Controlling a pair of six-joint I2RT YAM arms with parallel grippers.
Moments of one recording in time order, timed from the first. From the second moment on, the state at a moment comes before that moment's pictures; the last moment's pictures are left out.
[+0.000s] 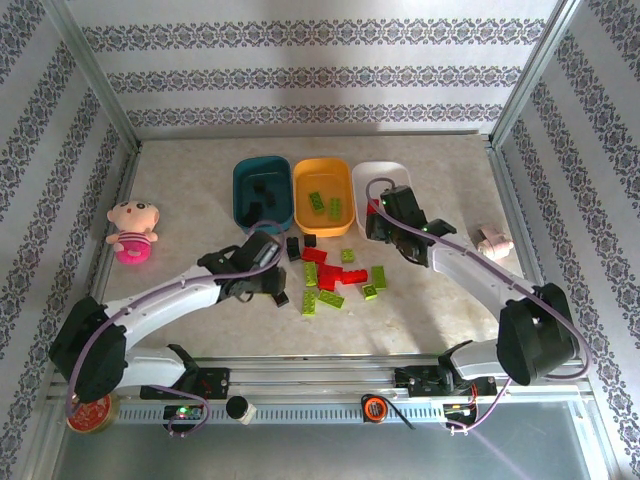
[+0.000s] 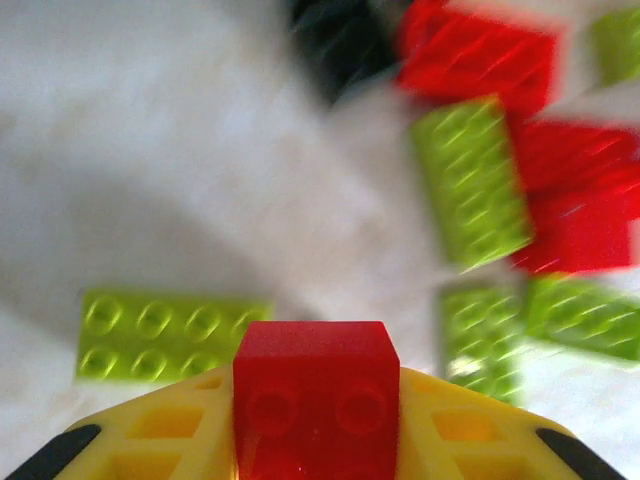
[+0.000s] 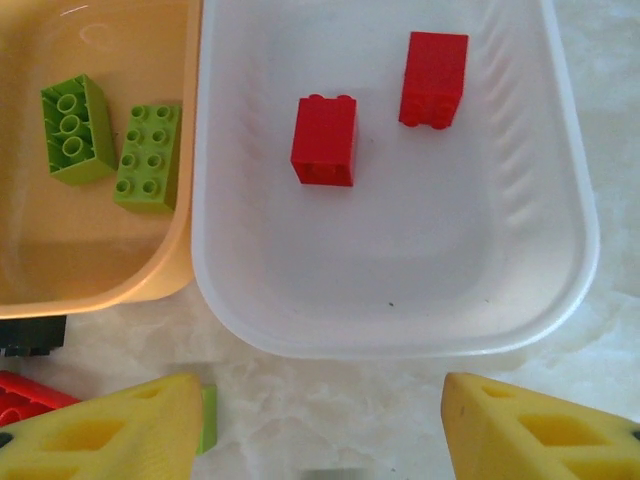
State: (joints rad) left arm -0.69 1.31 0.84 -0.55 -0.05 -0.59; right arm 0.44 1.36 0.92 -0.42 0.19 0.45
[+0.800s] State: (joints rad) left arm -0.67 2.41 2.13 -0.32 0.24 -0.58; right arm 0.44 1.03 0.63 -0.47 0.20 0.51
